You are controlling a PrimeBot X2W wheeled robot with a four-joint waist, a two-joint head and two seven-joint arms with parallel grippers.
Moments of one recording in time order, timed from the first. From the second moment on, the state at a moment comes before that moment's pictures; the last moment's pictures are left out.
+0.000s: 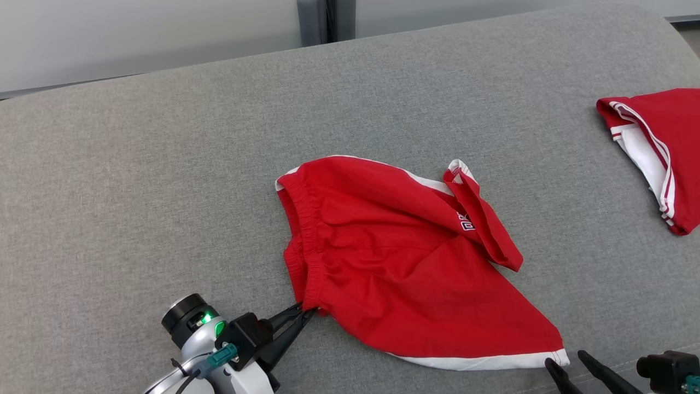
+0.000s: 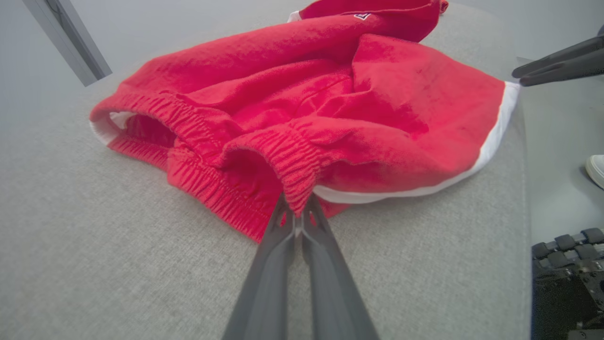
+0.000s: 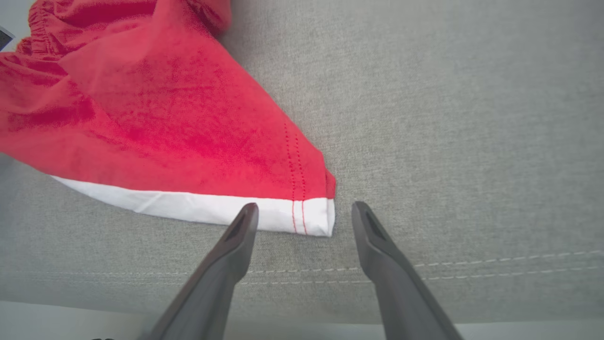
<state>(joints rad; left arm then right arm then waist) -0.35 0.42 -0.89 0.34 -0.37 -0.12 -0.26 0.11 -0.48 0.38 0.17 0.73 0.13 -0.04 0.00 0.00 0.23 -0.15</state>
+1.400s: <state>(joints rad) -0.33 0.42 -0.86 0.30 -0.37 -0.13 -0.26 0.03 -0.55 0.44 0.11 0.85 0.13 -0.03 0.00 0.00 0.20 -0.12</state>
